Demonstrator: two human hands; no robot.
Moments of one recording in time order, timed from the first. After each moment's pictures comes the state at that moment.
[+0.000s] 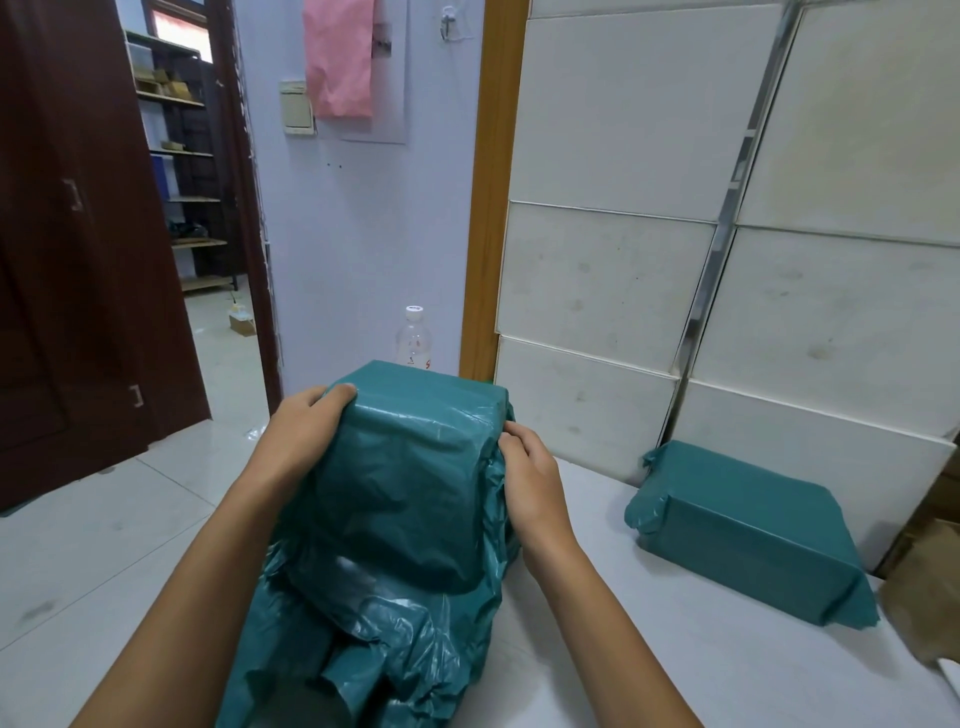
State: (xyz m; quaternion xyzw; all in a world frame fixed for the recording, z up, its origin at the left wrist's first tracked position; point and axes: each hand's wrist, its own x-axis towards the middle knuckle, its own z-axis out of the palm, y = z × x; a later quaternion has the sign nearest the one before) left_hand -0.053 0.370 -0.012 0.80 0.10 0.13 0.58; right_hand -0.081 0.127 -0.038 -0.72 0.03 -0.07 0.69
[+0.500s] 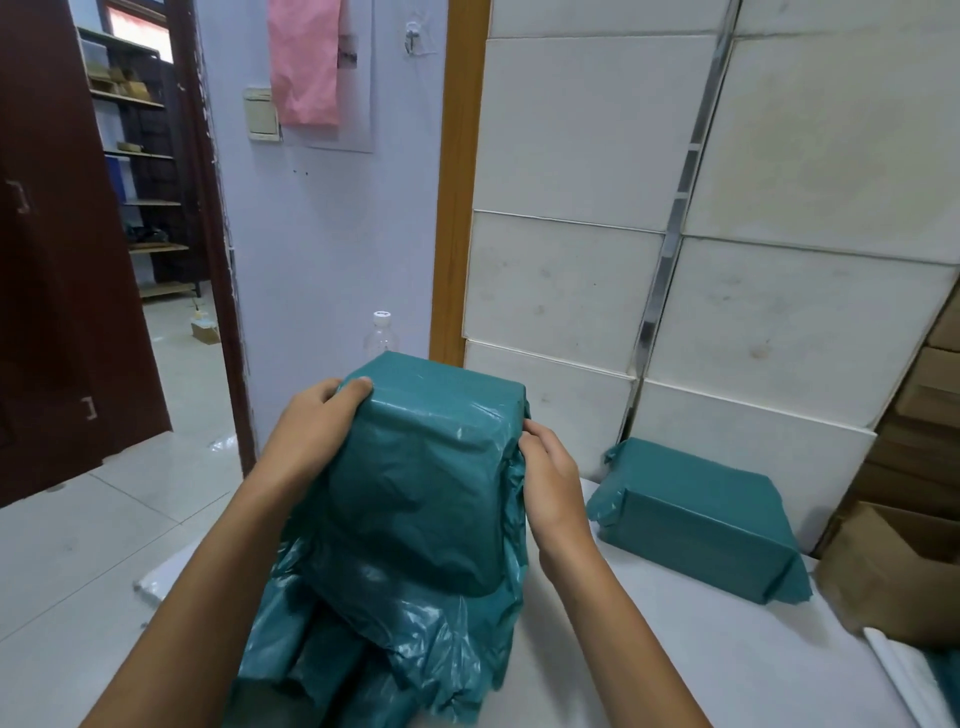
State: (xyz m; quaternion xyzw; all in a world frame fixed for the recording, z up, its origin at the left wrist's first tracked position) left_hand -0.066 0.322 0.005 0.80 0.03 0.14 0.58; right_hand -0.104 0.083 -0.029 -0.71 0.05 -0.12 0.69
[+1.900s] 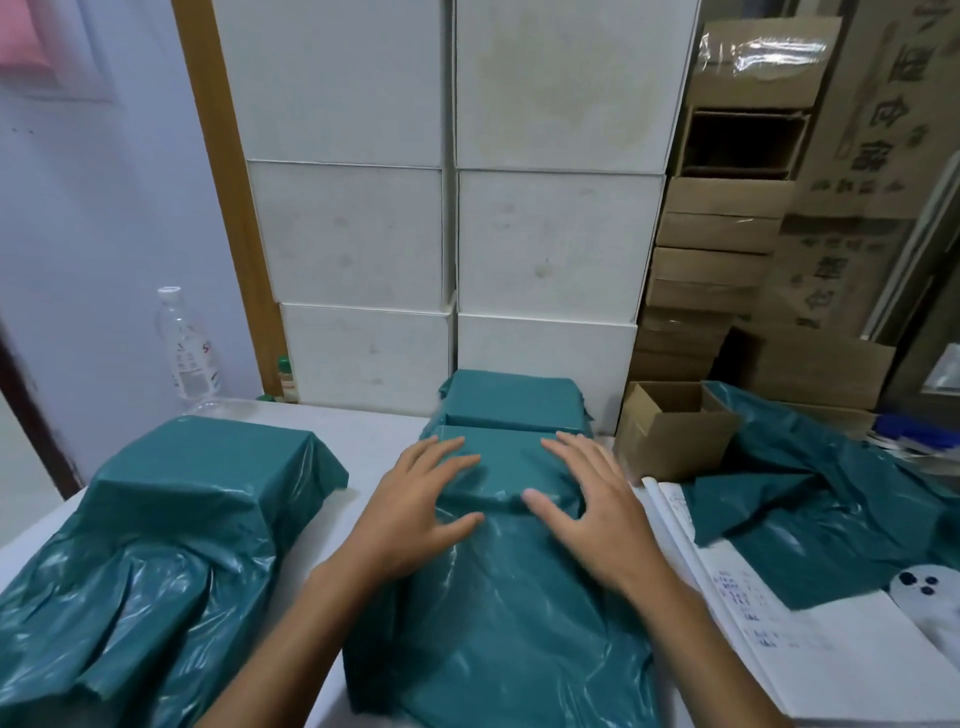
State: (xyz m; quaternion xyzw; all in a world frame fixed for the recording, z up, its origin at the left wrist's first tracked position) left_hand -0.129 0.084 -0.113 0.88 -0.38 0.09 0.28; right_hand -0.242 -0.152 -0.102 -0.92 0.03 -0.26 0.28
